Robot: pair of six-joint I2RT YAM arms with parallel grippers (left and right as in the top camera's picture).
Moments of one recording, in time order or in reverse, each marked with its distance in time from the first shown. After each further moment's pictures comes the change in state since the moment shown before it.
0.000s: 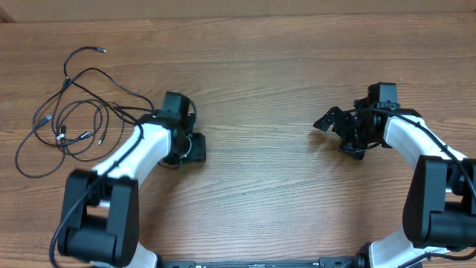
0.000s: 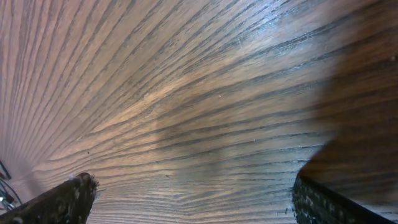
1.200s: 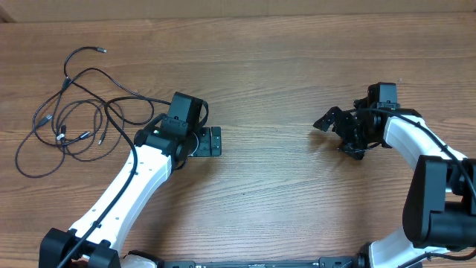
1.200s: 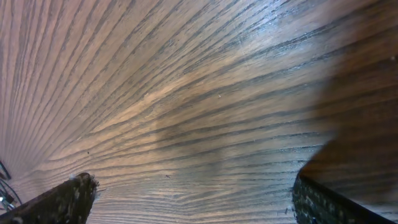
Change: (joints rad) left arm -0.121 -0.259 -0.002 0.003 -0.145 -0.064; right arm 0.000 0.000 0.000 0.000 0.000 0.000
